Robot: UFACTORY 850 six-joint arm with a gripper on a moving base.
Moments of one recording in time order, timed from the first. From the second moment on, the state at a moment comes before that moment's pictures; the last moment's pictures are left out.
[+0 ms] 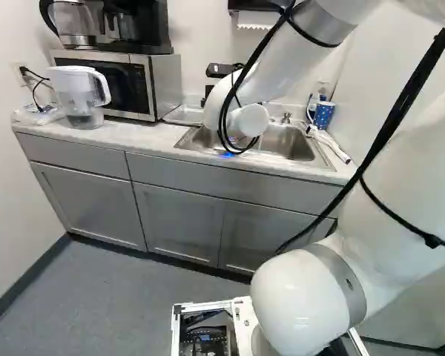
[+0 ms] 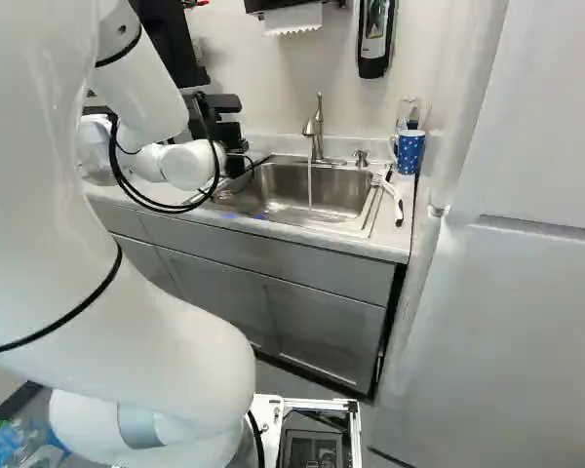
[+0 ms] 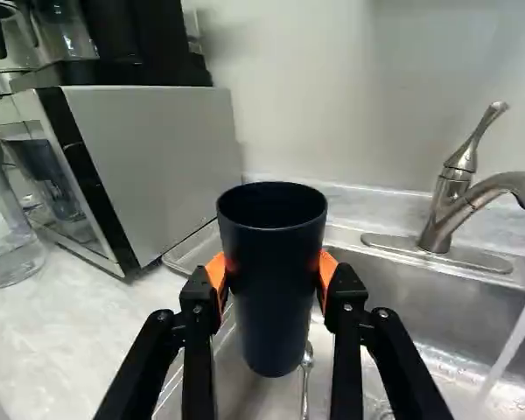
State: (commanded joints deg) arm 11.2 6.1 -35.6 4.0 41.4 0.0
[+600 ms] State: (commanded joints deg) arm 5.6 6.1 -35.6 4.0 41.4 0.0
